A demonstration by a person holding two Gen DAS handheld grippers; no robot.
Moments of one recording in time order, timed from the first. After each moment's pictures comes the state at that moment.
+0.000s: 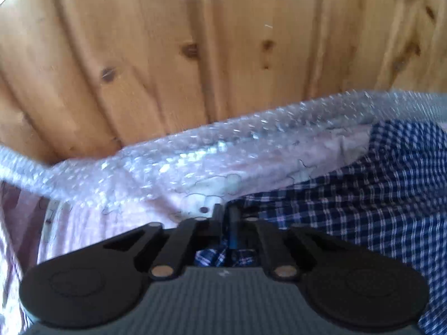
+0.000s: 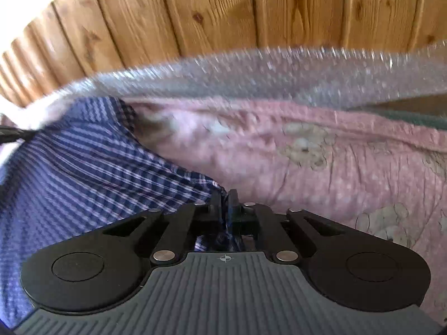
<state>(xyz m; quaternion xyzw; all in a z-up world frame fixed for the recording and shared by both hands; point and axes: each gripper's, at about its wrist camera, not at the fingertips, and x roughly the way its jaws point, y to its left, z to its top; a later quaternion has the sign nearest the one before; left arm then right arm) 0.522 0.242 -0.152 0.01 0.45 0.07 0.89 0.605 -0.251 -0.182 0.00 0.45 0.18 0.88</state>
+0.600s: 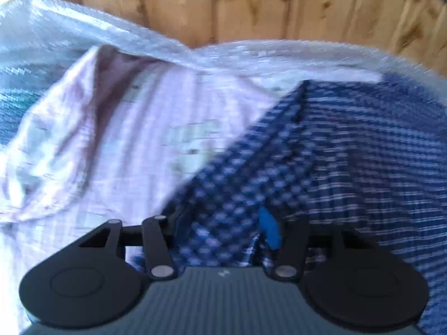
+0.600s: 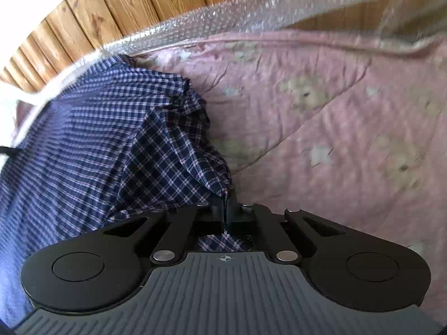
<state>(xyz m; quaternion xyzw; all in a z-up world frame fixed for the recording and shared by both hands) 0.396 0.293 -0.155 -0.04 0.51 0.13 0.85 0.504 -0.359 -0.170 0.01 0.48 0.14 0.87</state>
